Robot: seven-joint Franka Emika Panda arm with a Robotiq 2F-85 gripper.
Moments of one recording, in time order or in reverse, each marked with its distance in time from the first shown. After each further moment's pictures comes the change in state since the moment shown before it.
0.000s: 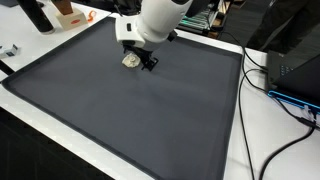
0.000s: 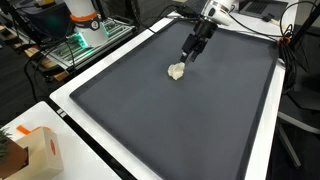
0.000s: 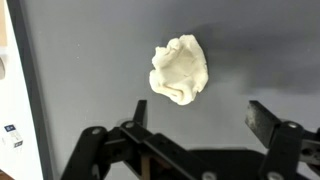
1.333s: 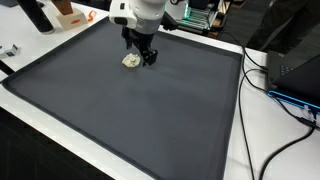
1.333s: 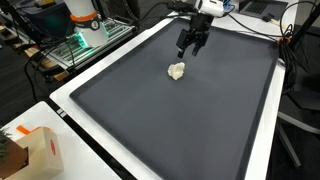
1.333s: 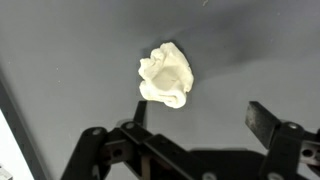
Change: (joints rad) arm -0.068 -0.140 0.026 -0.156 0.110 0.172 0.074
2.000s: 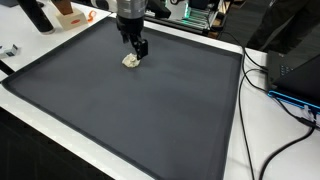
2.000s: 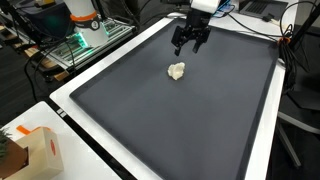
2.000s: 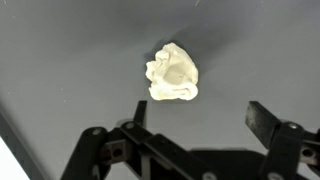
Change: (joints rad) arm -0.074 -0.068 0.003 -0.024 0.152 0.008 -0.022
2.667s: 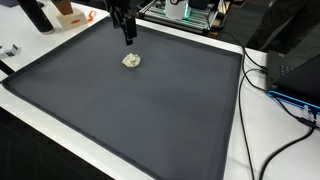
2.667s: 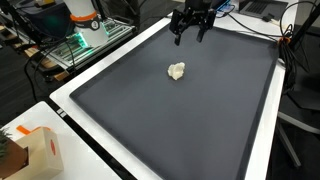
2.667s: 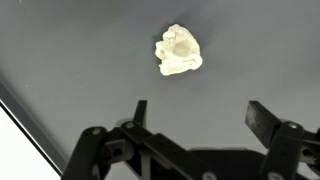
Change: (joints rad) arm -0.051 -0.112 0.001 -0.001 0.054 -0.030 -0.021
